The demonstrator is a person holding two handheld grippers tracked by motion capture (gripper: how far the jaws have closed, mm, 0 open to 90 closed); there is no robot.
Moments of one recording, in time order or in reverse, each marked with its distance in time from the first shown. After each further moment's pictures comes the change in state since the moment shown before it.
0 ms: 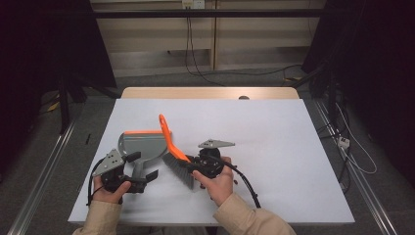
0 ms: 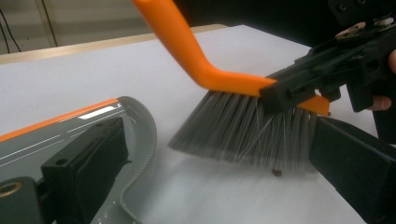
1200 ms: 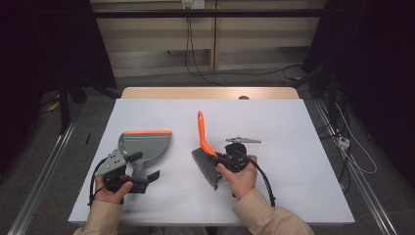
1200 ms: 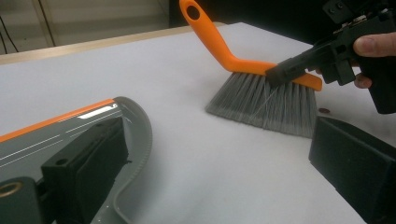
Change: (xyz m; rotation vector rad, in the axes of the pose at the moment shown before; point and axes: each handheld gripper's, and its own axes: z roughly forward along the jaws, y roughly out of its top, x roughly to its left) left arm -0.003 0.001 0.003 0.008 -0.004 0.015; right arm -0.053 -0.004 -0.043 0.030 -0.226 0.156
